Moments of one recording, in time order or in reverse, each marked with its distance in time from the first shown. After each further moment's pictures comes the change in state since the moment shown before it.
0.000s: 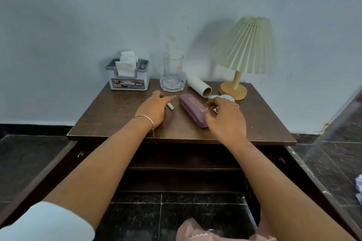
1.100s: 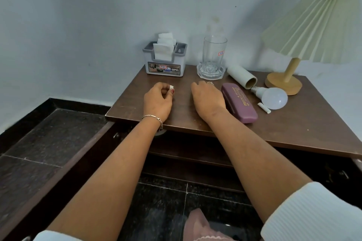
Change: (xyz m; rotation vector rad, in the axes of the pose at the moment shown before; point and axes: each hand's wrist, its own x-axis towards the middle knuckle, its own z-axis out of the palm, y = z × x) left_hand -0.034 -0.056 0.001 -0.548 0.502 -0.421; right_hand 0.048 -0.087 0.108 -0.414 -0.260 -0.448
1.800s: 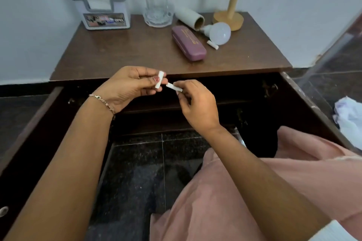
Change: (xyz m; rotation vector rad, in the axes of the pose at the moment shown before) left_hand -0.092 0.032 -0.037 -0.477 -0.908 -0.219; right_hand -0.189 0.008 0.030 0.654 0.409 0.204
